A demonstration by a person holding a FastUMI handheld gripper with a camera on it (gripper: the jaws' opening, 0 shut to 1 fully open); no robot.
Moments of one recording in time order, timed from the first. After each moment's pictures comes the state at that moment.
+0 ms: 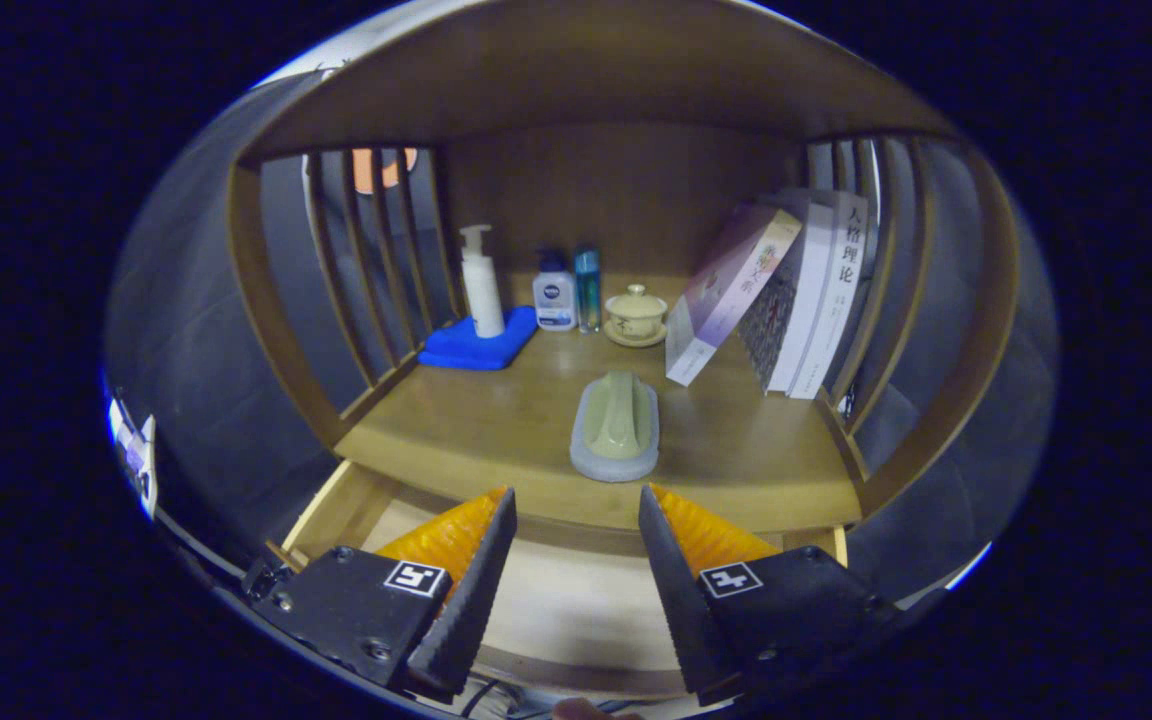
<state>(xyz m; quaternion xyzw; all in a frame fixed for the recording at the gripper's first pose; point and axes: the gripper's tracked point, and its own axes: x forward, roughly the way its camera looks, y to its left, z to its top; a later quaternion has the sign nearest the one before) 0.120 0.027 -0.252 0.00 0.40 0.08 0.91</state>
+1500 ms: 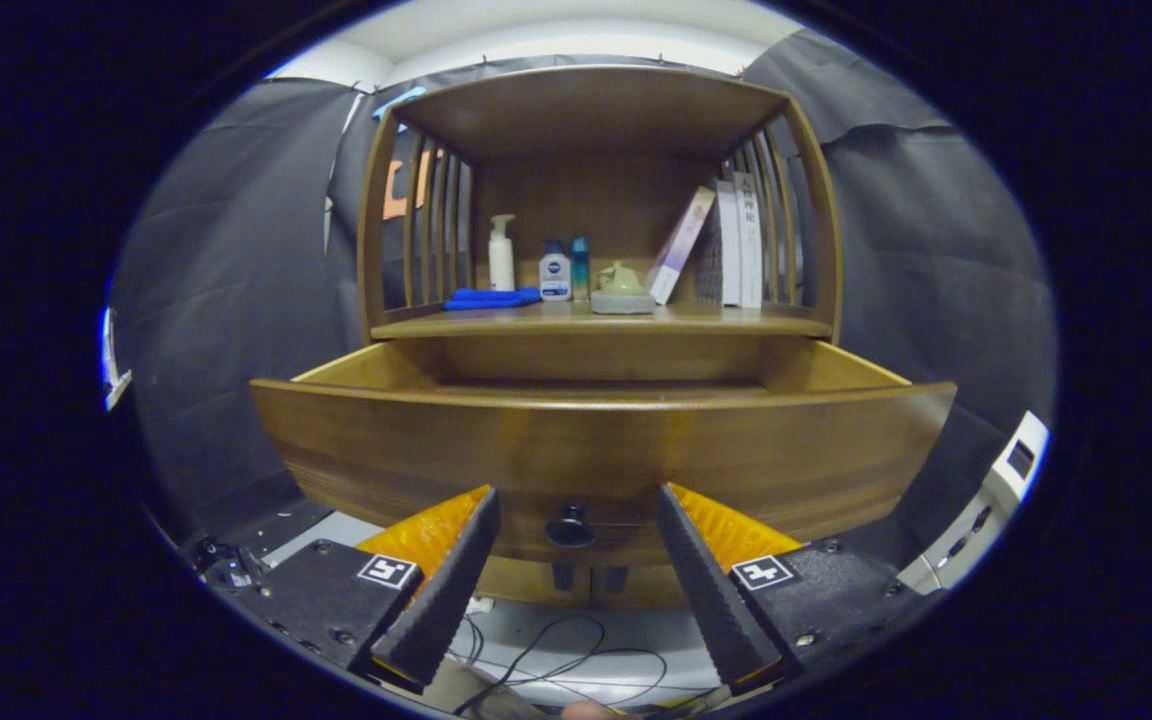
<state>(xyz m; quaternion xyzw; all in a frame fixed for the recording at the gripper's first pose) -0.058 0.050 -0.399 0.00 0.27 0.00 0.96</state>
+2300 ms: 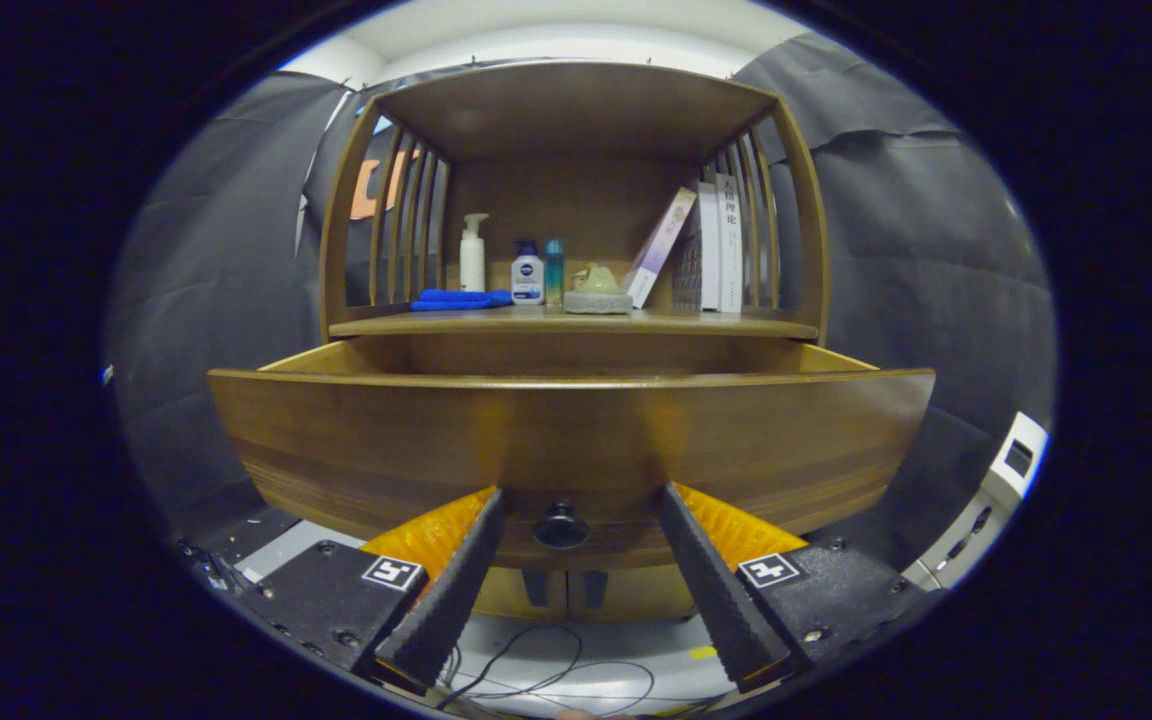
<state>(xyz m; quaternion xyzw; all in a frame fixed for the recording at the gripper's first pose) -0.031 0.043 -0.402 -0.01 0.25 -0.03 0.97</state>
